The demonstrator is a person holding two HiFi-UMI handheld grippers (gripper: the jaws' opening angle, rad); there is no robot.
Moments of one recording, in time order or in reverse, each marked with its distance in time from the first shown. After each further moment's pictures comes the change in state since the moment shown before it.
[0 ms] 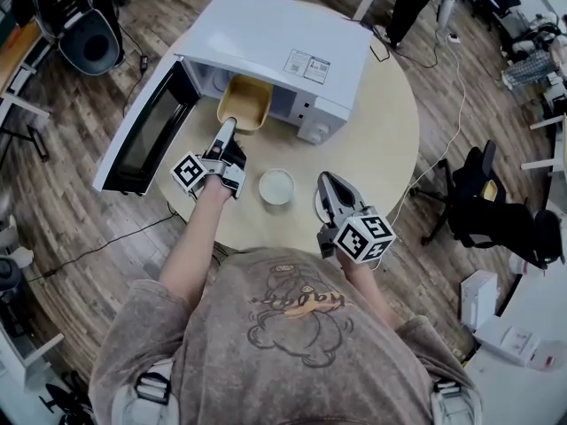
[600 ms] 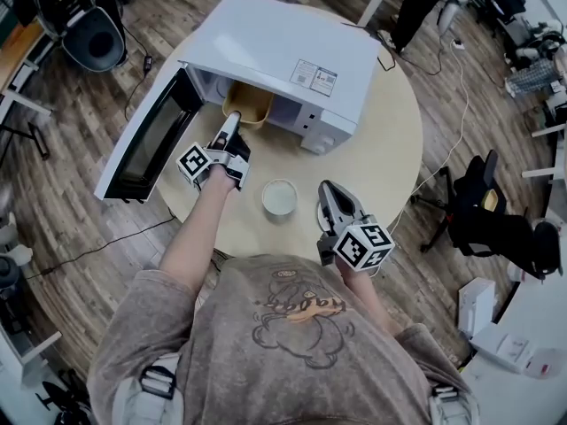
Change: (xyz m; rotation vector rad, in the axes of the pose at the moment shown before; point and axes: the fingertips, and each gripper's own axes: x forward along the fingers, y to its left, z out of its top) left arm 0.038 0.031 0.022 -0.055 -0.021 0.016; right arm 0.015 -0.006 -0.004 0.014 0.024 -0.009
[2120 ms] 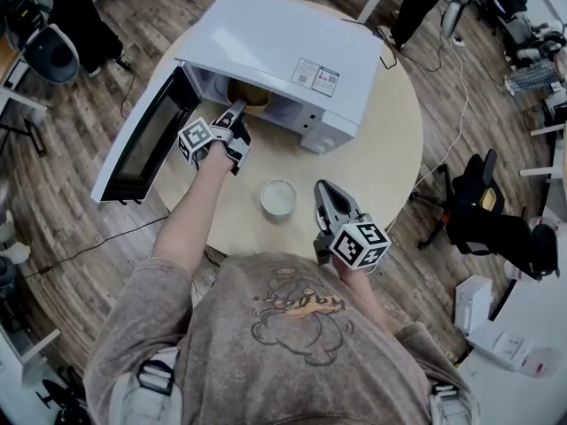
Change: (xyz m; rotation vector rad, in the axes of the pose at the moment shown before) left arm 0.042 0.029 0.004 -0.025 0.127 0.150; right arm 0.013 -0.001 -0.009 0.016 0.039 -0.002
